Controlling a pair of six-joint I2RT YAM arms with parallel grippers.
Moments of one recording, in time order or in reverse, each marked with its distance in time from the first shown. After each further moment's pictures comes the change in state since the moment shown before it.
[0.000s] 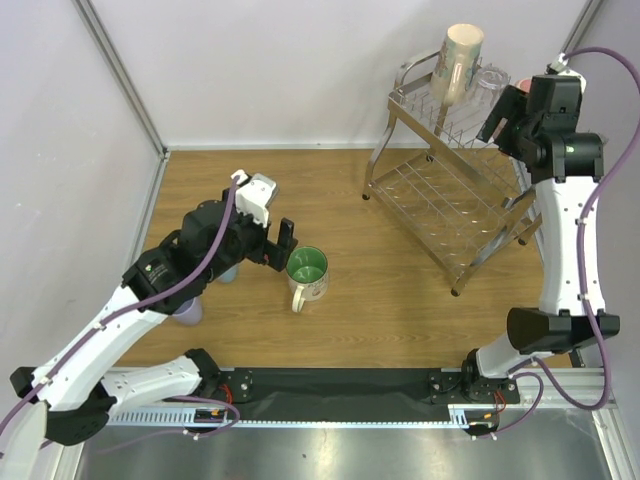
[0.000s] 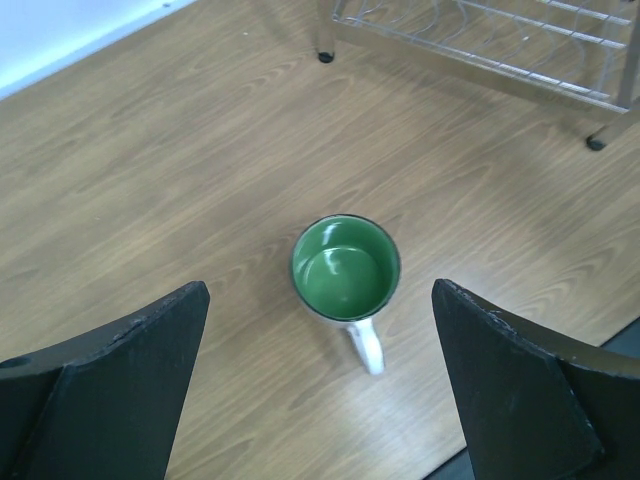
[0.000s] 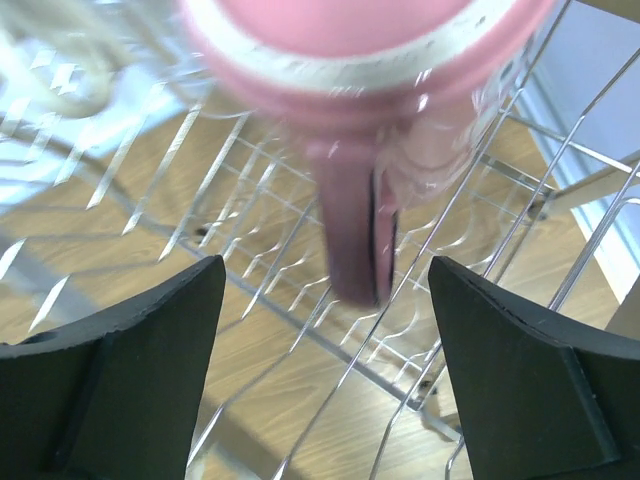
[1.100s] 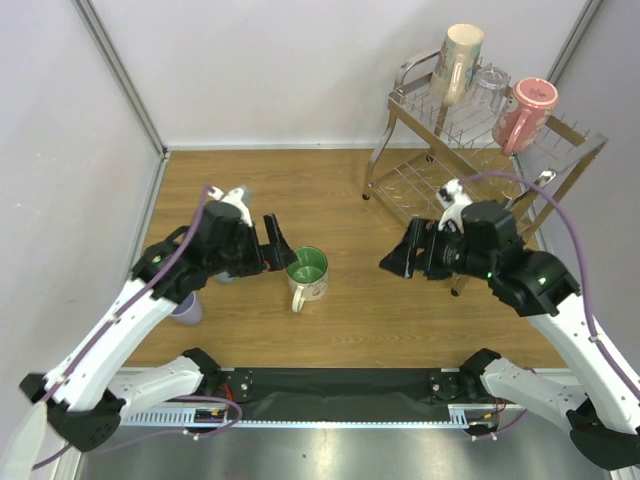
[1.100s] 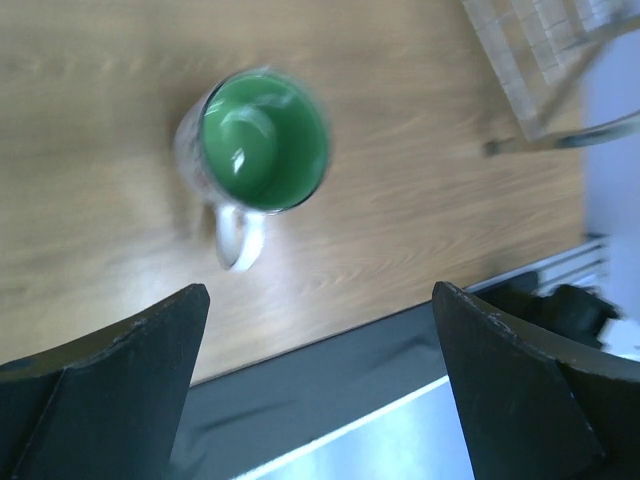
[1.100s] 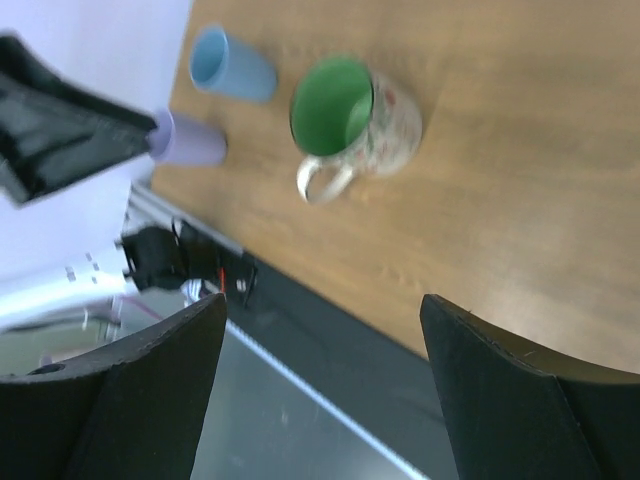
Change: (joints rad) left arm 0.163 0.018 -0.060 -0.194 0.216 -0.634; right arm 0.601 -0.642 -0.799 0.142 -0.458 0.236
